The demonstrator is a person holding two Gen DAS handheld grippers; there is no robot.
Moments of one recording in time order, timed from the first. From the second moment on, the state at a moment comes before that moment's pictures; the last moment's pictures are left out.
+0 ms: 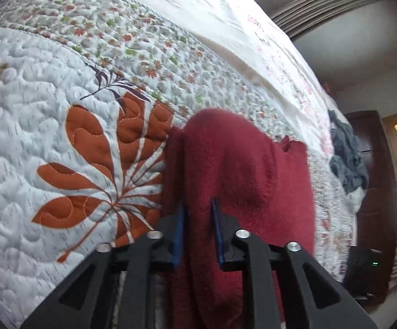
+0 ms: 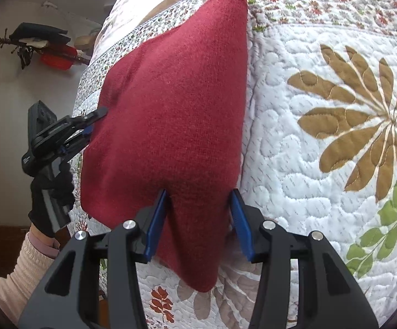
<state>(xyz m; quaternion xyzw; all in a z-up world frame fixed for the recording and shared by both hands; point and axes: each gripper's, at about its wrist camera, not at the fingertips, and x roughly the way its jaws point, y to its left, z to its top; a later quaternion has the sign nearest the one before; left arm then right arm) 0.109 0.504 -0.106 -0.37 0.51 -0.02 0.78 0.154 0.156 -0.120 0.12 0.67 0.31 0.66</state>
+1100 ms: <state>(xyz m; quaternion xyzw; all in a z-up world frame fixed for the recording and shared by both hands) 0.095 0.427 -0.122 -0.44 0.51 -0.19 0.72 0.196 0.125 -0.125 0.27 0.65 0.38 0.60</state>
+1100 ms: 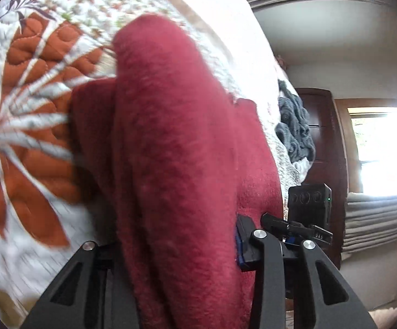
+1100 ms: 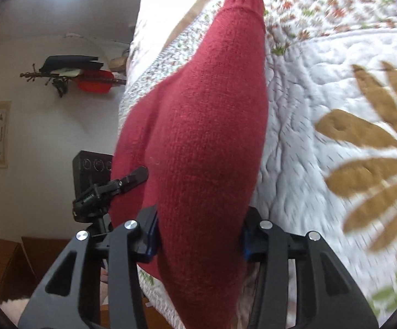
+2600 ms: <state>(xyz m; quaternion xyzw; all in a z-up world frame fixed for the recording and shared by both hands) -0.064 0.258 -0.107 -0.30 0.61 -0.16 0.72 0.034 -0.034 -0.142 0.22 0.72 0.32 0.58</state>
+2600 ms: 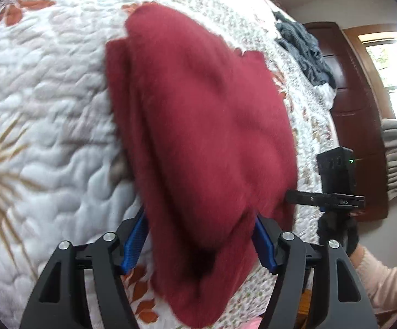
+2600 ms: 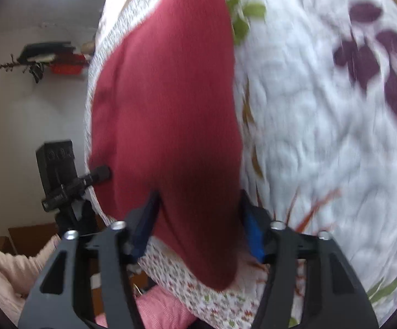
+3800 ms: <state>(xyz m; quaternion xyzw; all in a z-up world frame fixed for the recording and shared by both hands) -0.172 0.252 -0.049 -0.21 0.54 -0.04 0.81 -0.081 -0.049 -0.074 0.14 0.59 0.27 0.75</state>
